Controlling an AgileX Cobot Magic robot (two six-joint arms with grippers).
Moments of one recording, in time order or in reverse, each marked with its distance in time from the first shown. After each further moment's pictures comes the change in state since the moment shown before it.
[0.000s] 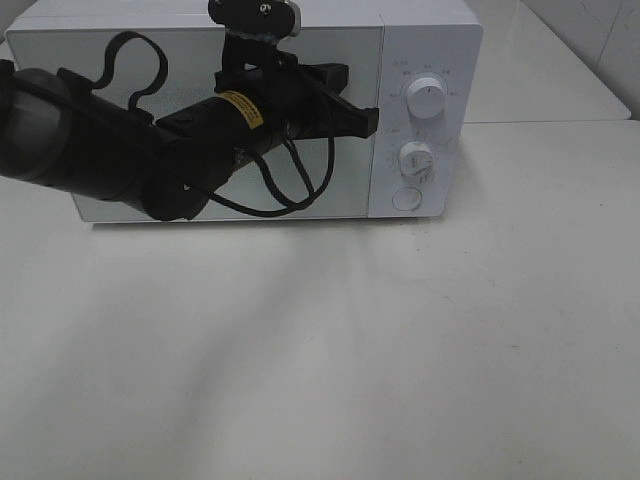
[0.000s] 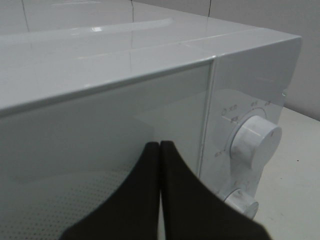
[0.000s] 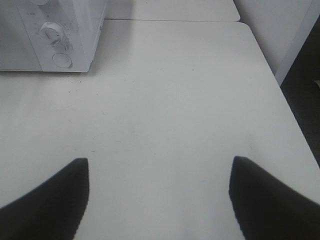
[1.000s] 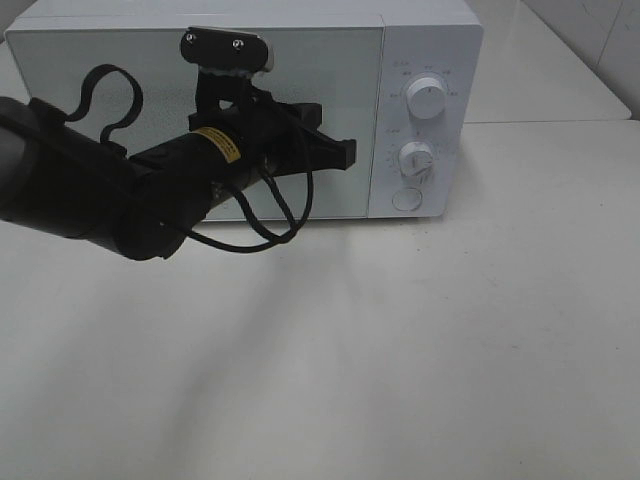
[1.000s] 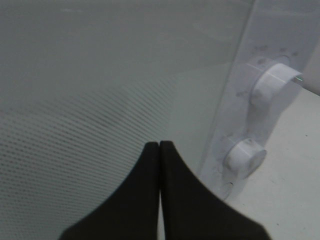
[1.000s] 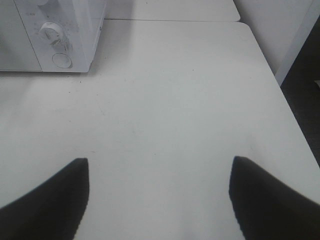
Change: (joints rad) left arm -0.044 -0.066 0.163 -0.117 -0.006 0.000; right arm 0.000 0.000 0.000 0.000 0.000 0.000
